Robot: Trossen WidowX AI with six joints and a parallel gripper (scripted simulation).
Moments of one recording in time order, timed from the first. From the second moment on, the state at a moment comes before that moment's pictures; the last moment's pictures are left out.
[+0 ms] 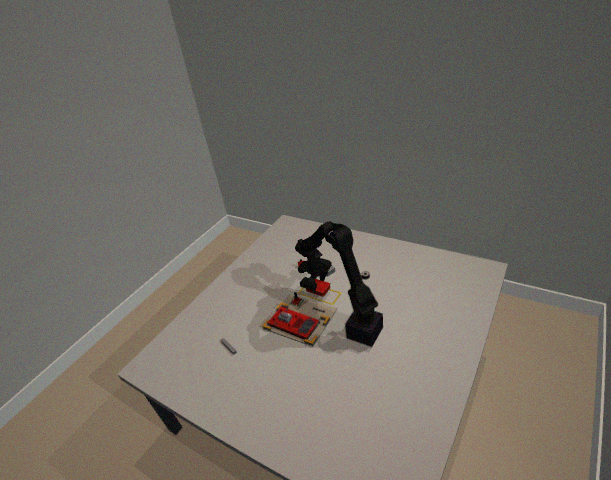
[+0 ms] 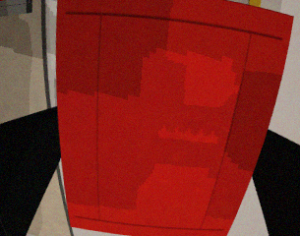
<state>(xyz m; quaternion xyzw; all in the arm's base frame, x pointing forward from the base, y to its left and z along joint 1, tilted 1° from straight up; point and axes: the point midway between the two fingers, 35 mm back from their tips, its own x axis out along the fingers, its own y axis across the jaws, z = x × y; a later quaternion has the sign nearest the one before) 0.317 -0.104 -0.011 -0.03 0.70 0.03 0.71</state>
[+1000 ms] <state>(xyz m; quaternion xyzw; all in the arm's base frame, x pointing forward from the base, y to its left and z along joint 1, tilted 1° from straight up) 0.316 -0.104 -0.025 -0.03 0.71 0.03 0.71</state>
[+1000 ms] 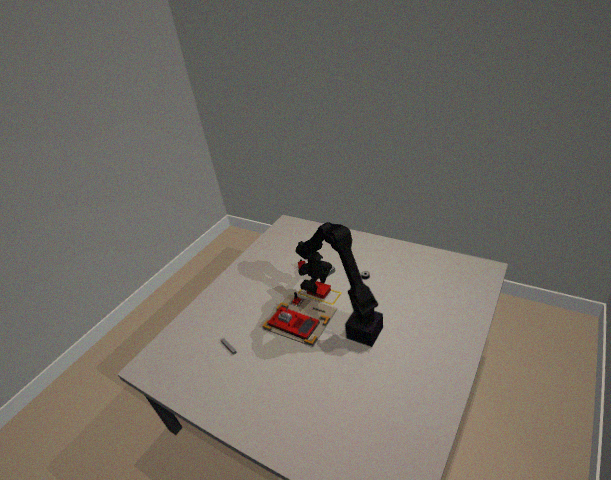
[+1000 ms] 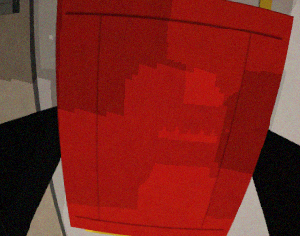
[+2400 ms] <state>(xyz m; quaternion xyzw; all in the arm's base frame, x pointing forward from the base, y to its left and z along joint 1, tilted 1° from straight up) 0.315 -0.104 -0.032 -0.03 0.71 0.03 0.71</state>
